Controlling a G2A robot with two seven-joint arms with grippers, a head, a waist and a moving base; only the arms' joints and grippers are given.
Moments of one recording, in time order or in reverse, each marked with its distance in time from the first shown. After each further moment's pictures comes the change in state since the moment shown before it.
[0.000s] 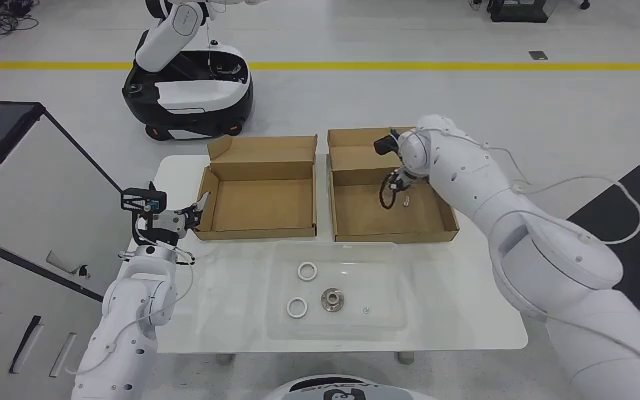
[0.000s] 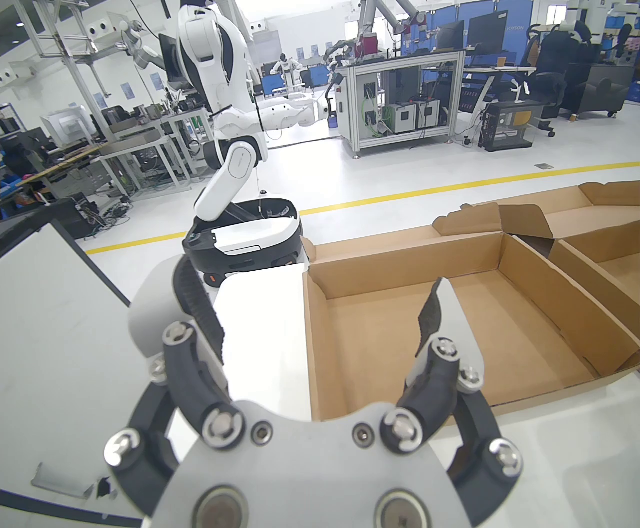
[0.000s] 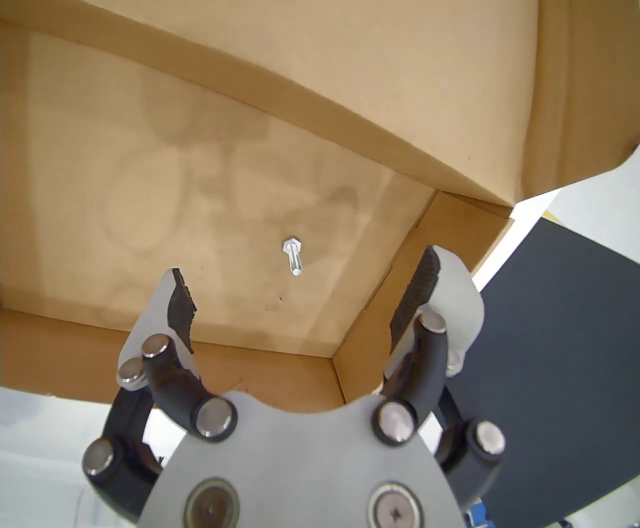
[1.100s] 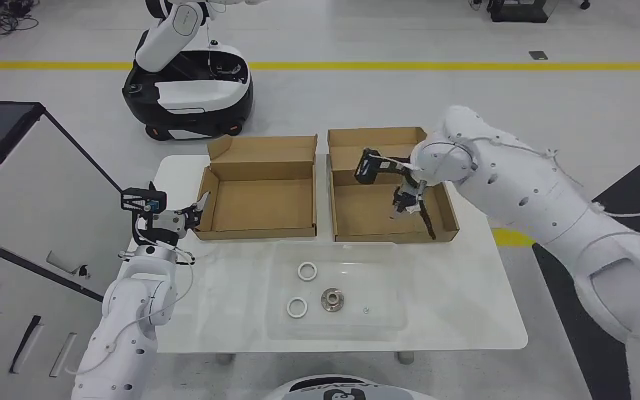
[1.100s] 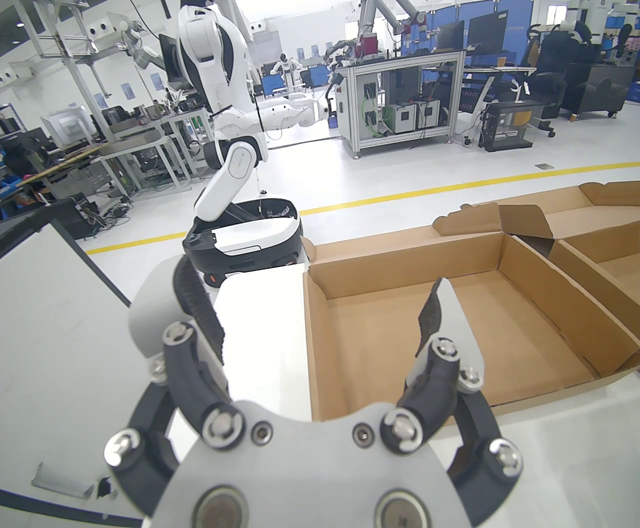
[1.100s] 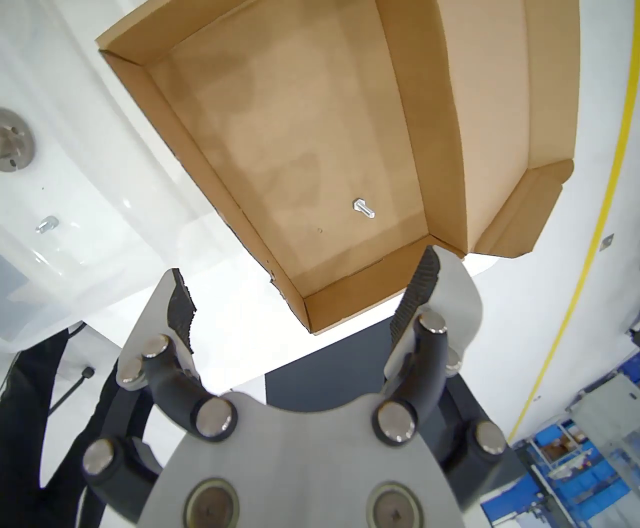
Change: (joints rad) left arm 0.000 0.000 0.000 0.000 0.000 0.000 0.000; right arm -0.012 0.414 0.007 -0.866 0.126 -0.348 0.198
